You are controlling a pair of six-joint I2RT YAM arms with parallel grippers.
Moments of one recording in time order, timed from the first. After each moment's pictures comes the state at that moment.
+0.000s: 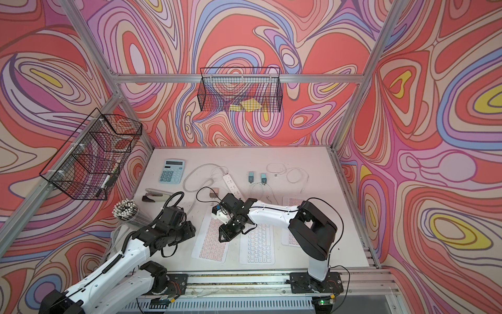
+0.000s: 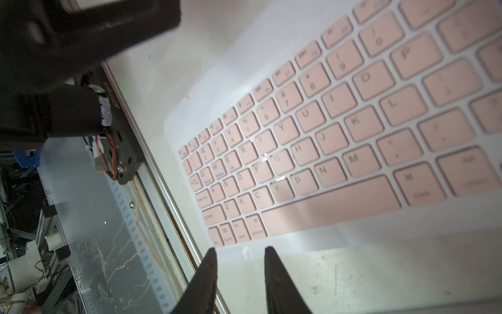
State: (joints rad) left arm -0.40 0.87 0.45 -0.66 -0.01 -0.79; right arm 0.94 1.81 1.16 -0.56 -0.51 0.22
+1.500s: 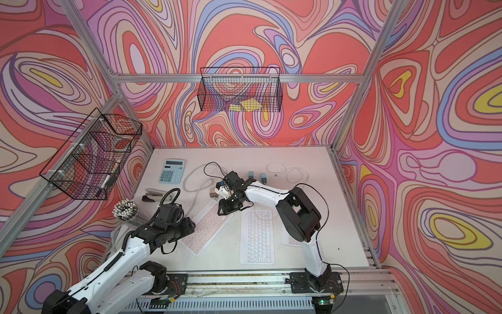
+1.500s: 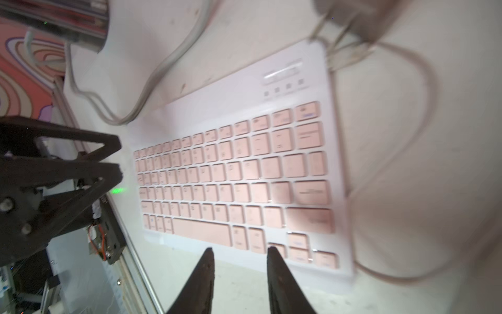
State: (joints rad) left arm -0.33 0.89 0.46 -0.60 0.03 -0.76; right arm 0.73 2.04 1.50 -0.58 -0.49 0.20
